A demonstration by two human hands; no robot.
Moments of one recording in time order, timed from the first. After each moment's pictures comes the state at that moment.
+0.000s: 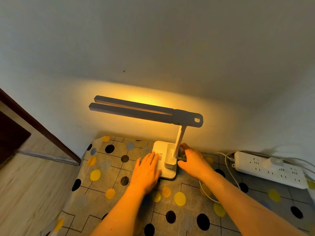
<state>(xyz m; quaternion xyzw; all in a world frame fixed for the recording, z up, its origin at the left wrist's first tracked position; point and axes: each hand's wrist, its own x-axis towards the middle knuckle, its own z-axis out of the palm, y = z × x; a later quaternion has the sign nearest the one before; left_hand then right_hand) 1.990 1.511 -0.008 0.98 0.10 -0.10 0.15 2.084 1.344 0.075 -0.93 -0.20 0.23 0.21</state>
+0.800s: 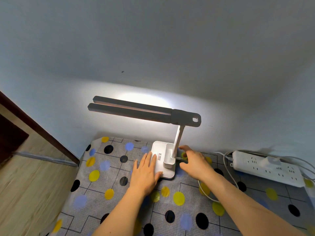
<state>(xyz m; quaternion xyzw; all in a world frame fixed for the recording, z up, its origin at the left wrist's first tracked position) 1.983 1.507 -0.012 0.98 0.11 -0.10 0.10 2.079 1.333 0.082 -0.93 -0.19 0.23 0.19</state>
